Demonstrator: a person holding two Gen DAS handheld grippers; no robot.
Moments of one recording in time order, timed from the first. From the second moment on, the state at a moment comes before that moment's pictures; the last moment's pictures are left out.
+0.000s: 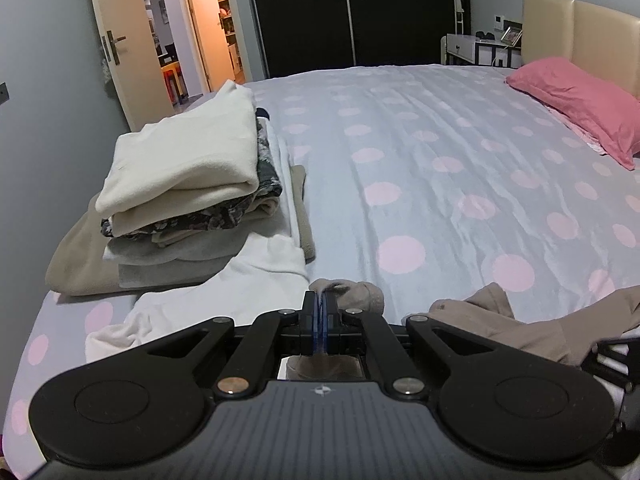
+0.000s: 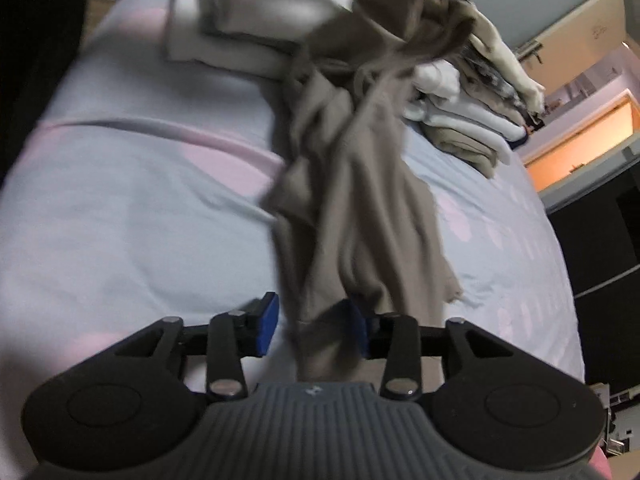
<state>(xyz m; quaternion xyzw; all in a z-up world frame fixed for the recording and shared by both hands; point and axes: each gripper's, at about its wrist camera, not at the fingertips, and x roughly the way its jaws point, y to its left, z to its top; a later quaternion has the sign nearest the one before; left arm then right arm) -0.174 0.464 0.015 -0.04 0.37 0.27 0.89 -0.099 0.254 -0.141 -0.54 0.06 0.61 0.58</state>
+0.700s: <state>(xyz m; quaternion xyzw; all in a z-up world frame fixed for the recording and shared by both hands) -0.174 0.466 0.022 -0.05 0.36 0.28 0.89 -0.101 0.251 -0.138 -0.53 0.05 0.60 0.60</state>
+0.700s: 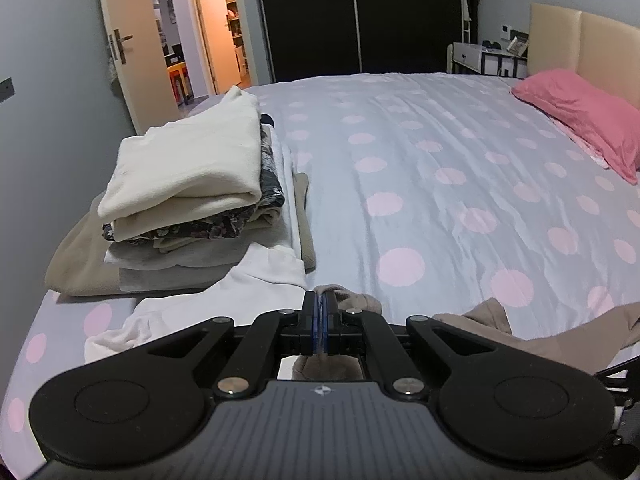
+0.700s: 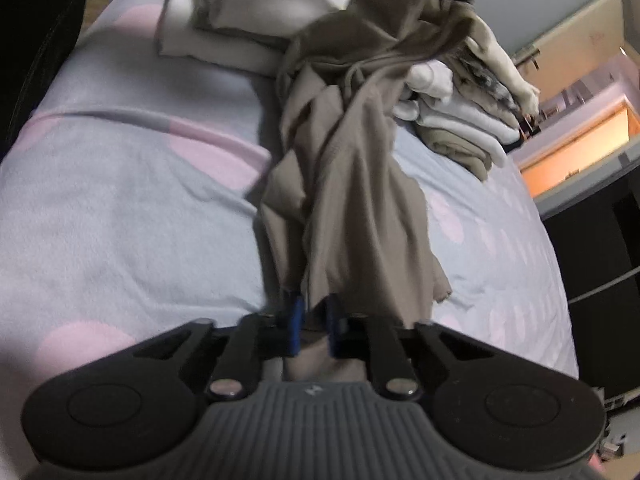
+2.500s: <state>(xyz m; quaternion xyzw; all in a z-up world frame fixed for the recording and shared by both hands) -0.330 0.222 0.272 0.05 -0.07 0.14 0.99 -0.152 -0.101 0.256 -0.11 -0.23 0.23 0.94</state>
